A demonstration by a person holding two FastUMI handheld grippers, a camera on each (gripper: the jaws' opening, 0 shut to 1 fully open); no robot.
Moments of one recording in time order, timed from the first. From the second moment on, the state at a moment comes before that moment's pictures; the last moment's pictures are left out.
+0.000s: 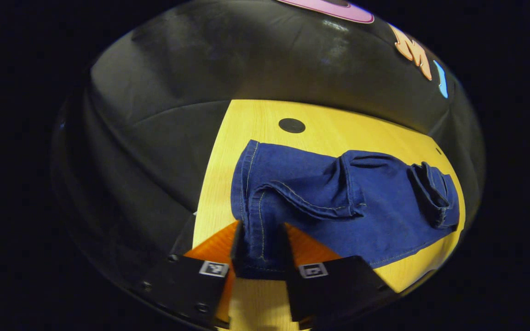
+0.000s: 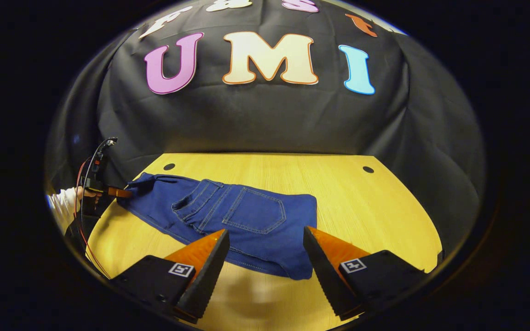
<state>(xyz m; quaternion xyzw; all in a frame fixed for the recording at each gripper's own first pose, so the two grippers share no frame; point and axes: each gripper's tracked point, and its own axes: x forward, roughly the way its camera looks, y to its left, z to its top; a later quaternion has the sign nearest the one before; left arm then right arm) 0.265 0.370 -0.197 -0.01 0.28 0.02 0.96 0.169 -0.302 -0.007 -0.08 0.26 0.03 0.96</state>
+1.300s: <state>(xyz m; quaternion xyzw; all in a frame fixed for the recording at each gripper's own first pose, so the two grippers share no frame) 0.202 -0.044 -0.050 0.03 0.18 -0.16 0.97 0.149 -0.496 0.040 -0.06 0.23 0.01 0.97</state>
